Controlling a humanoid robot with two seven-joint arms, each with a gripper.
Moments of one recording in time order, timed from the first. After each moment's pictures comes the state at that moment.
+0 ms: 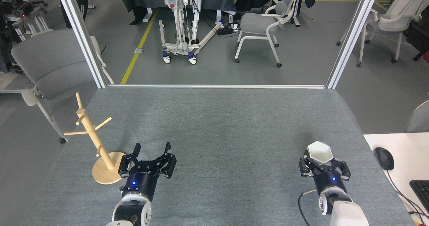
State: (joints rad) left arm -0.16 -0.12 0.04 -1.44 -1.52 -0.08 0.04; right arm -0.41 -0.11 -0.09 -0.78 1.47 -0.04 -0.15
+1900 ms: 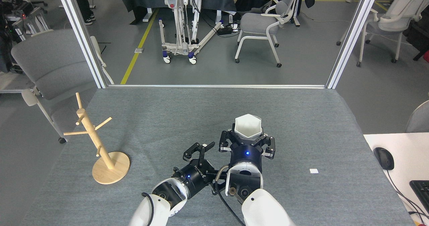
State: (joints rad) left arm -0.39 -0.04 -0.36 -1.17 -1.68 -0.46 0.10; right arm -0.47 0.04 0.70 -1.45 1.46 0.88 0.53
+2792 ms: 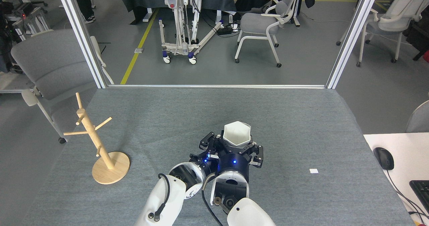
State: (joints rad) left arm -0.53 -0.14 -0.35 -1.03 -1.62 -0.52 0.00; right arm -0.45 0.11 0.77 -1.44 1.46 0.94 0.52
